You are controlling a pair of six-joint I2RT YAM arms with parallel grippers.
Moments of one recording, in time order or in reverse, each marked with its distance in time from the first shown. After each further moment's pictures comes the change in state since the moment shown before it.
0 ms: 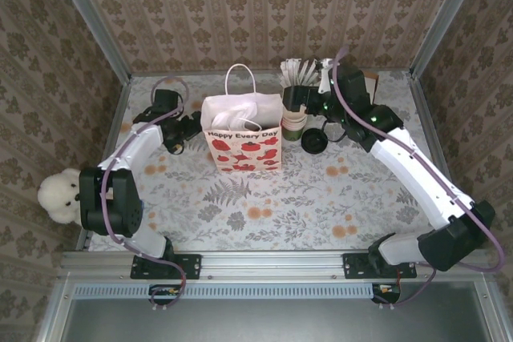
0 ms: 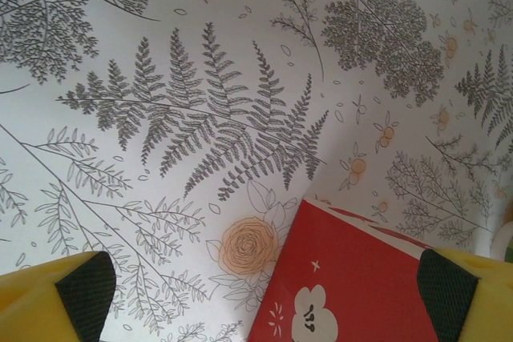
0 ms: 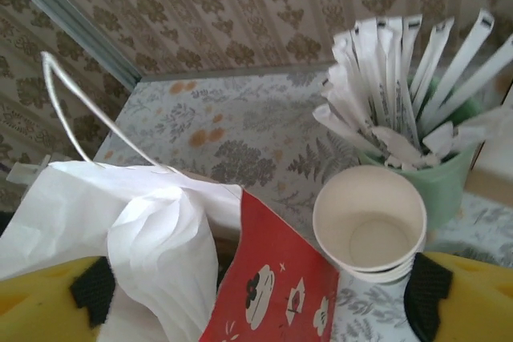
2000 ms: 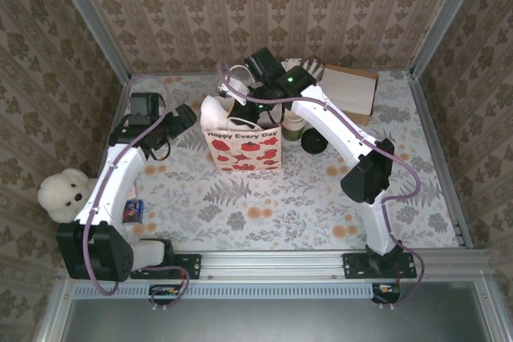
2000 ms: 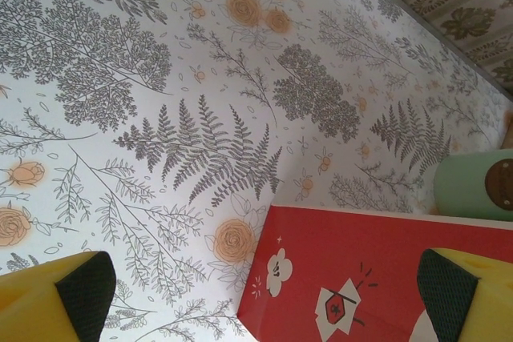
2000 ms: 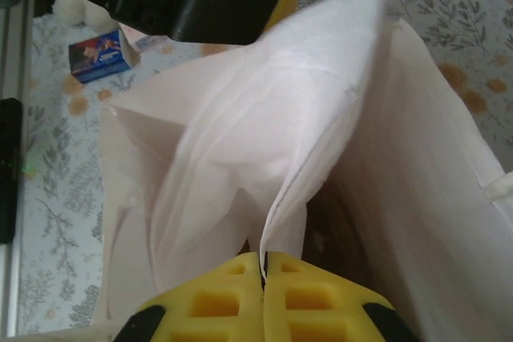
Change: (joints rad) left arm 0.034 -0.322 -0.043 -0.044 -0.048 0.030; right arm 0.201 0.729 0.863 -0.523 -0.417 -0.894
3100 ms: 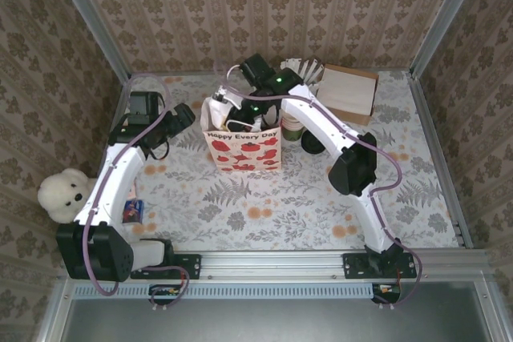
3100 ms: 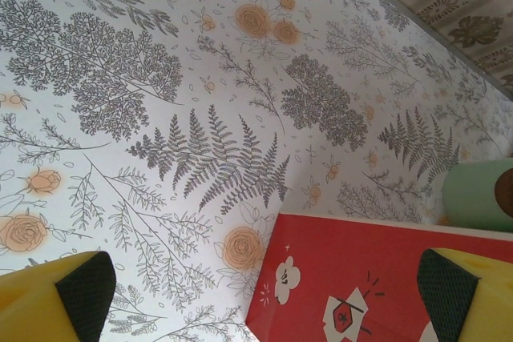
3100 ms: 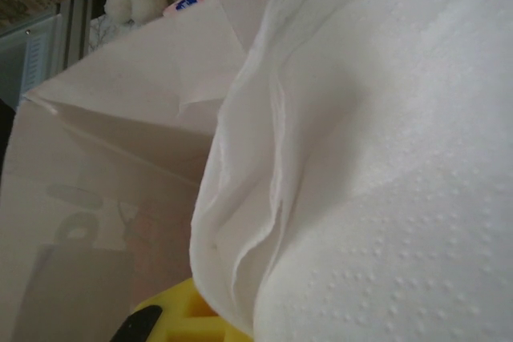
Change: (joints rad) left arm 0.000 0.000 0.011 -0.007 -0.034 0.008; right arm -0.016 0.156 0.092 -0.056 -0.177 0.018
